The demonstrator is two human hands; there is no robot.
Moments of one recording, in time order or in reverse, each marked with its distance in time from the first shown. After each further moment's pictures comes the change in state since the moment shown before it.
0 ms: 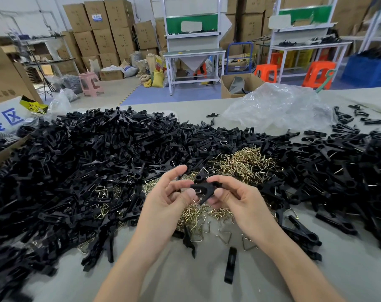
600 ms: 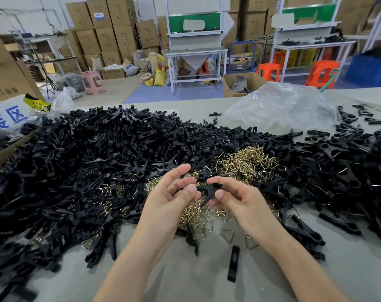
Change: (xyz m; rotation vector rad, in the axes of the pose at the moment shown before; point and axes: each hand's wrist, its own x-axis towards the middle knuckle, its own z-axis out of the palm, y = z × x) left_hand 0.000 0.003 0.001 -0.290 -0.015 -0.083; right_hand 0.001 0.001 0.002 0.045 -0.043 0.033
